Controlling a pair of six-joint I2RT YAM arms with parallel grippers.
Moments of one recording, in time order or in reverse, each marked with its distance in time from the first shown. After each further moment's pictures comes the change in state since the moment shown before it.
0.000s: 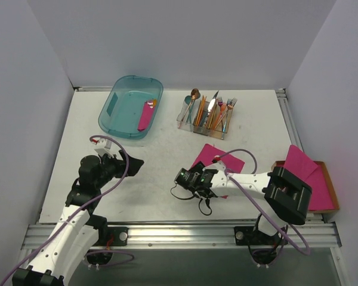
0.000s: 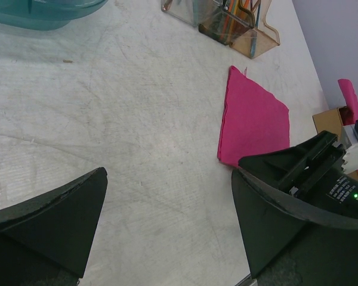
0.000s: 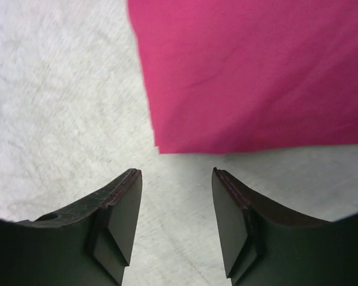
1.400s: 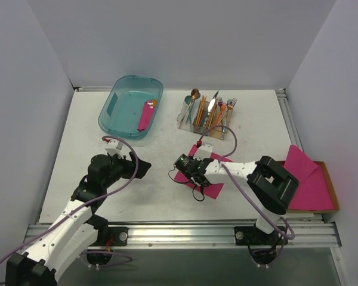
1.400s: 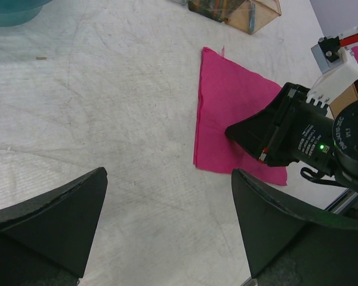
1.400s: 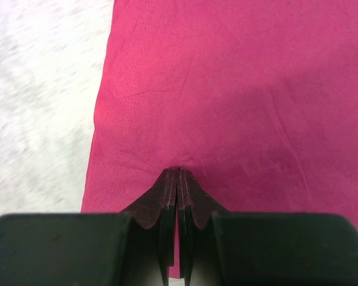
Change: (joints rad) left arm -0.151 0.084 0.000 0.063 -0.089 0.050; right arm -0.158 0.161 0.093 0.162 -0.052 -0.755
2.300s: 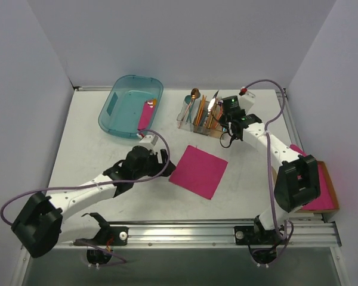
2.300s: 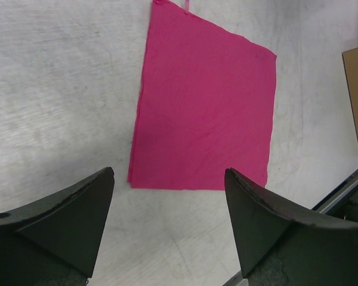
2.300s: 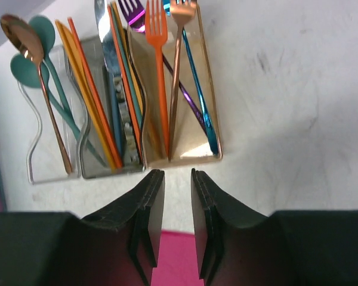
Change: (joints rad) left arm -0.348 0.428 0.184 0.073 -0.236 -0.132; right arm -0.537 -0.115 0.328 -0.043 -0.156 -0.359
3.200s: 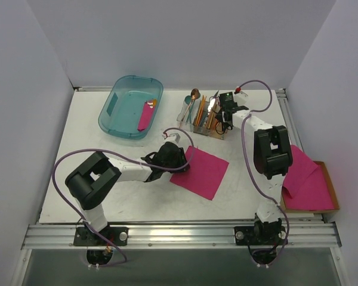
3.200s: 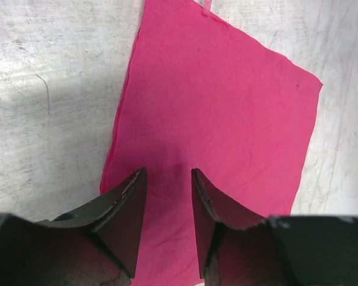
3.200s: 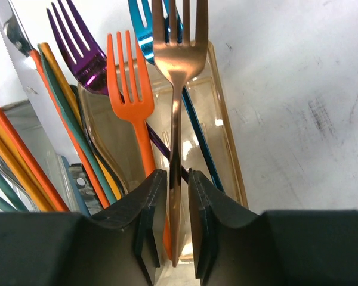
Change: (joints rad) left arm -0.096 0.624 0.271 0.203 -0.051 -0.159; right arm -0.139 0.485 0.290 0.113 -0.109 -0.012
